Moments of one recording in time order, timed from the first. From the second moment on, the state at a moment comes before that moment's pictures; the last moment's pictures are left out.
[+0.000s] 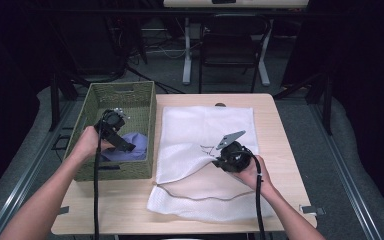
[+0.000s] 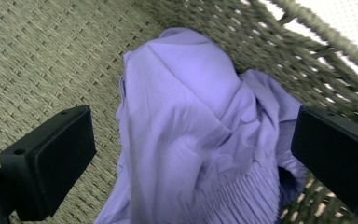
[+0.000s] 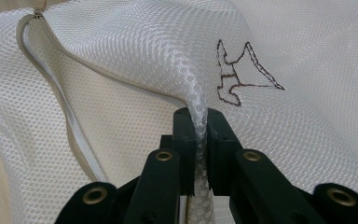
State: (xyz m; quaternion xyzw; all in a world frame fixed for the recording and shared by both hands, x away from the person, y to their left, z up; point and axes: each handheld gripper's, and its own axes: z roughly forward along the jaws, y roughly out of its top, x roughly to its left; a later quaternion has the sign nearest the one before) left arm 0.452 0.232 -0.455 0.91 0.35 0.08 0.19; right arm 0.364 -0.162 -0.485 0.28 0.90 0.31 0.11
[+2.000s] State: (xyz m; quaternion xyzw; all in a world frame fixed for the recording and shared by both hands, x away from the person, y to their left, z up) left arm 0.482 0.198 -0.518 0.94 0.33 -0.03 0.03; right arm 0.366 -0.166 -0.486 0.28 0.90 0.31 0.11
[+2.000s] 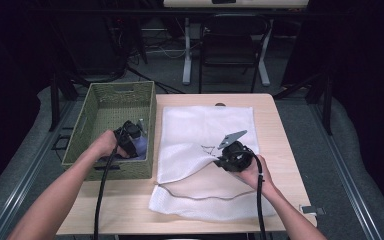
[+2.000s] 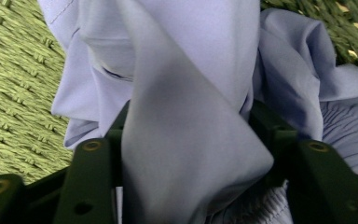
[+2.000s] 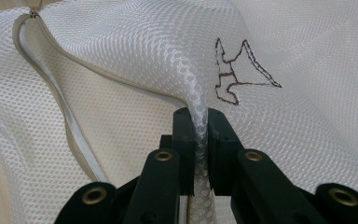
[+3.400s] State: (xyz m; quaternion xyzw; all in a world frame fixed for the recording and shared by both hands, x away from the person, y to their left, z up) left arm 0.460 0.228 -0.477 0.93 0.34 0.03 0.15; right arm 0.369 -0.167 -0.486 0.28 0.90 0.31 0.11
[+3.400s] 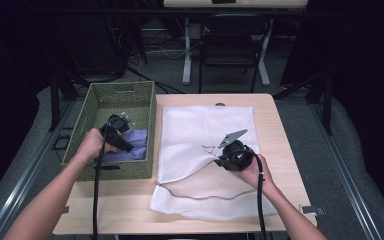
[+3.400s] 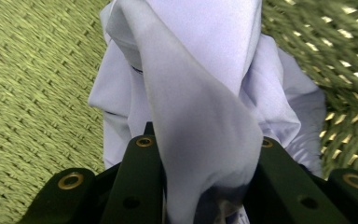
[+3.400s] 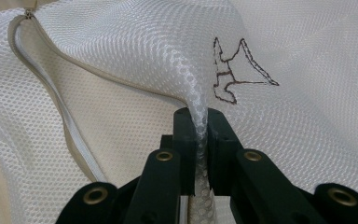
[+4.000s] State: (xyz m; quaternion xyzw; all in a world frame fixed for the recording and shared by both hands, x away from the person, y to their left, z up) left arm 0.454 0.239 -0.450 0.92 0.34 0.04 0.19; right arm 0.368 -0.168 -0.485 0.28 0.90 0.31 0.11
